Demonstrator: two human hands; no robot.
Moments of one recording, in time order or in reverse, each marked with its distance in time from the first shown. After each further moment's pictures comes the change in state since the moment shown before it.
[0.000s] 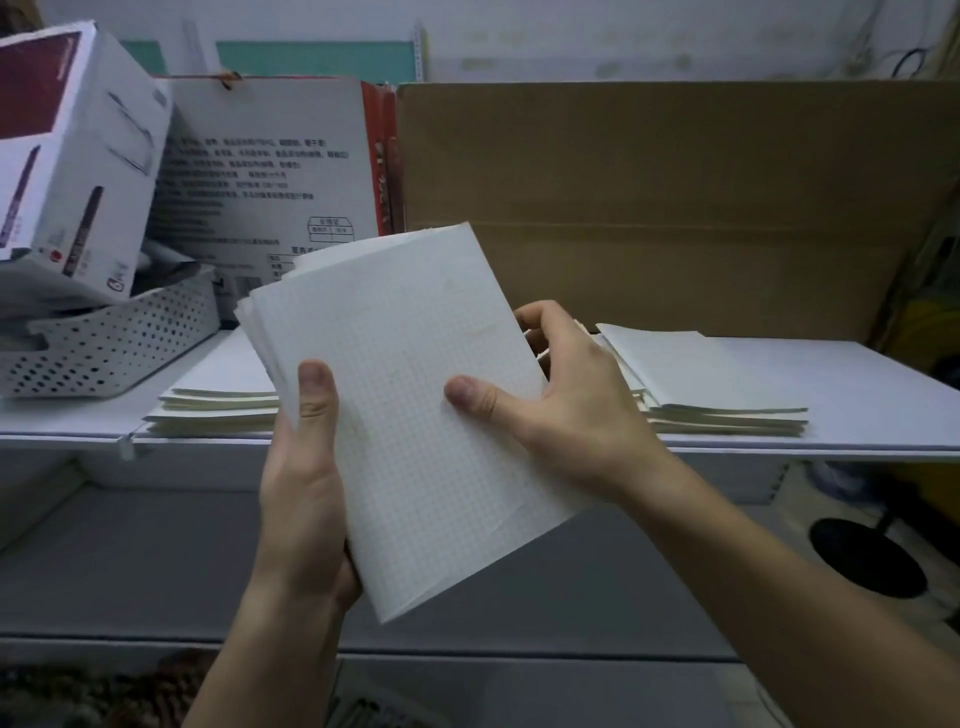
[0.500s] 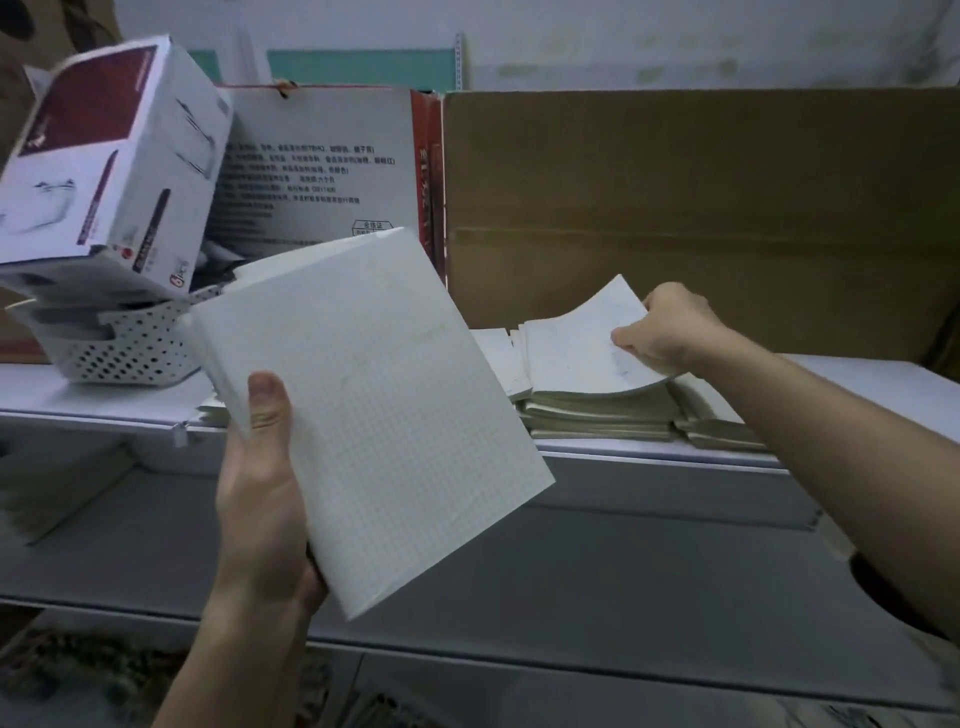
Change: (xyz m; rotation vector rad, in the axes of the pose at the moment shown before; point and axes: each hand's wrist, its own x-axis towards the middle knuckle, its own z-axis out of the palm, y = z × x) left_hand -0.001 0.015 -0.036 0.056 0.215 0.099; right_hand 0.122 0.083 -0.057 -0.533 0.077 0.496
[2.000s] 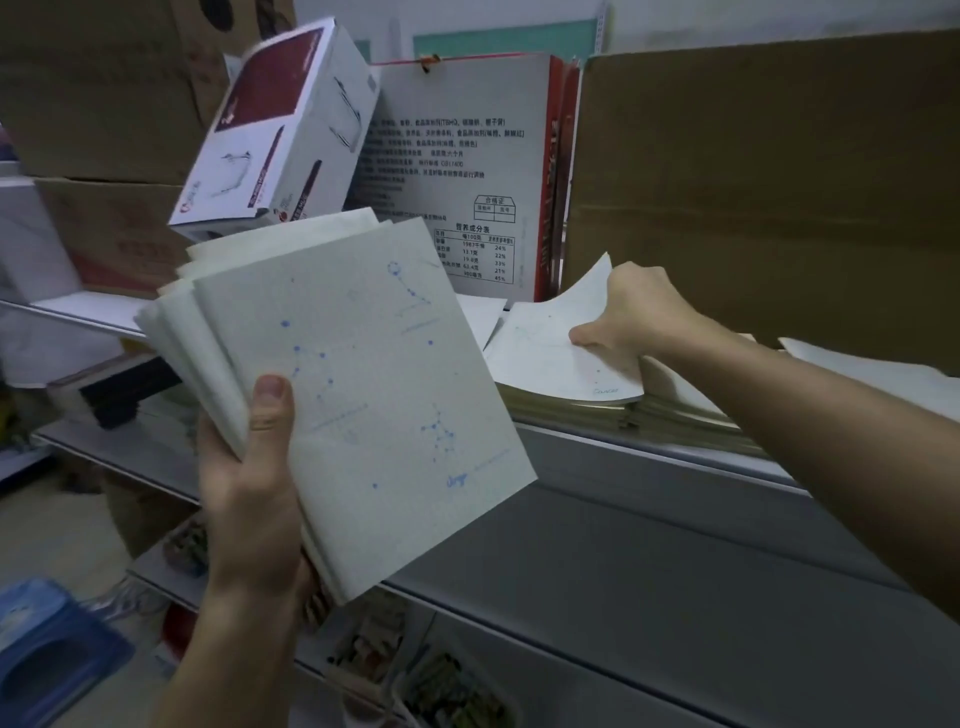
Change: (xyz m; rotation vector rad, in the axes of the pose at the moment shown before) left_hand 0.009 -0.001 -0.081 0.272 0.395 0.338; right_hand -0.010 -0.108 0.073 -0.144 -0.114 -0.428
